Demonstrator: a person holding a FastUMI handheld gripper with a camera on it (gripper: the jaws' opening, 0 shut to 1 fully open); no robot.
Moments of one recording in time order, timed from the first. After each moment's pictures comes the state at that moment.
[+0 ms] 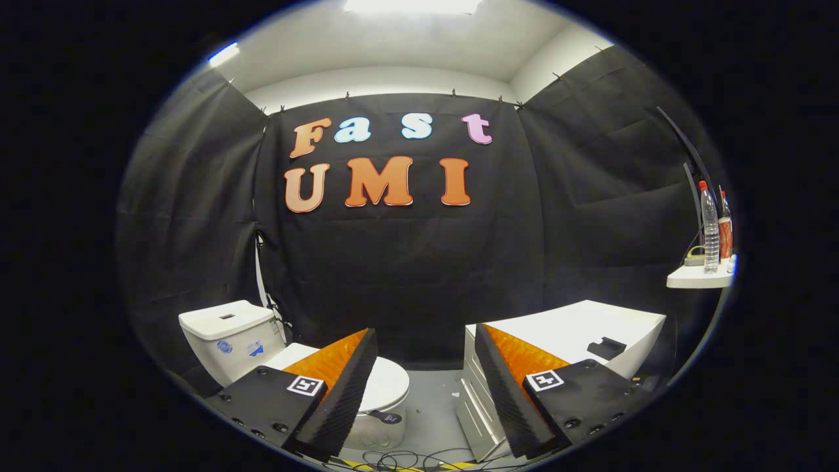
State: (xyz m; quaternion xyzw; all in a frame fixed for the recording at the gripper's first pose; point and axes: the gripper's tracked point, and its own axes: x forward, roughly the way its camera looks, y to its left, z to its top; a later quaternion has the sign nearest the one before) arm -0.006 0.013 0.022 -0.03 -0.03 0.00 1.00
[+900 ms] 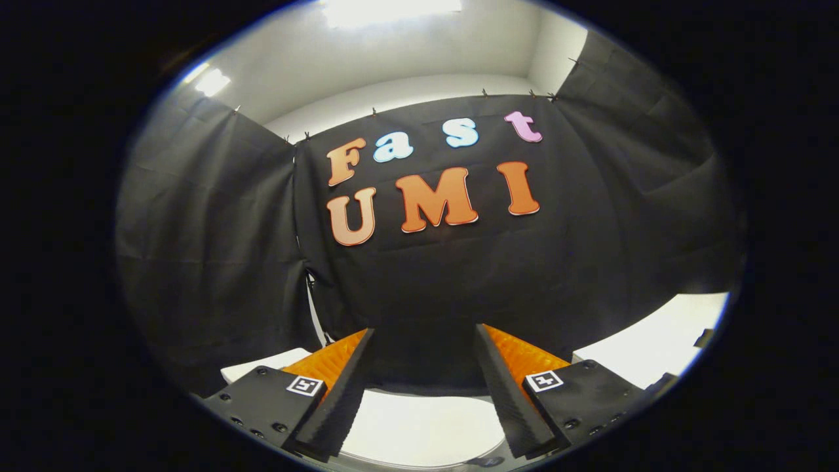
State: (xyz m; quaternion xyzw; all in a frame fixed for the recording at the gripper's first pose) arm 0.134 0.177 0.022 0.07 -0.02 0.12 0.99
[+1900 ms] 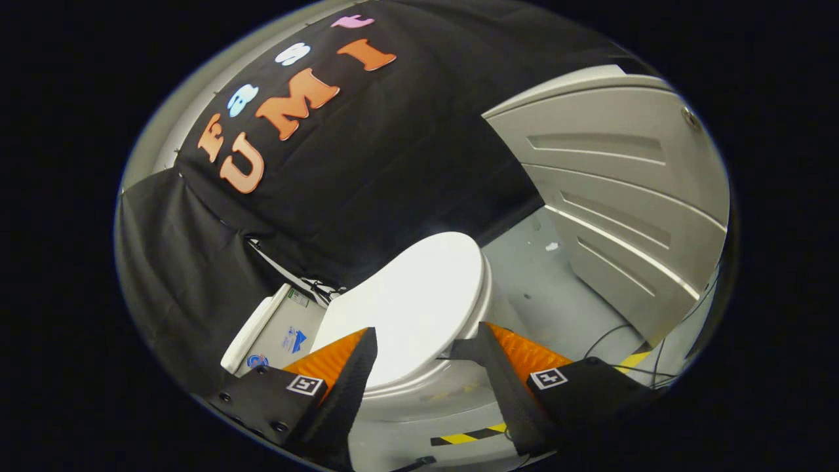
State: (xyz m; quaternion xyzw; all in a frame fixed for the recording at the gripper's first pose) arm 0.114 0.072 -0.321 0.33 0.29 0.05 0.90
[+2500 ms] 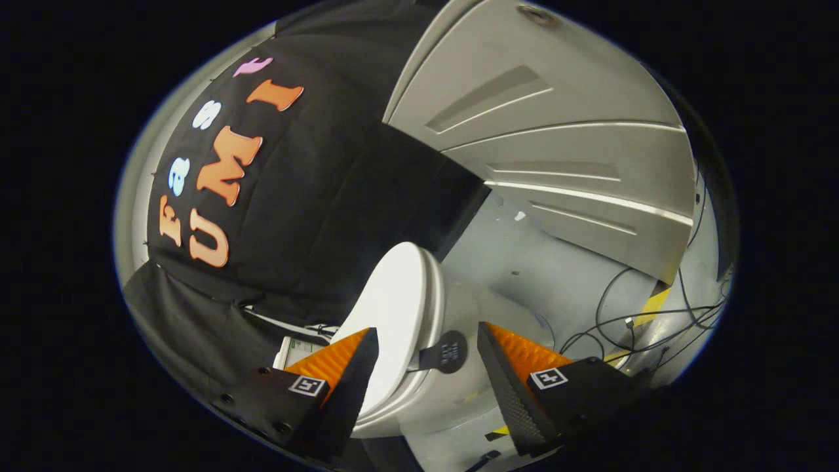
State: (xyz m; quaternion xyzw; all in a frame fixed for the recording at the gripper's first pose) arm 0.110 0.023 -0.351 0.48 0.28 -0.03 0.83
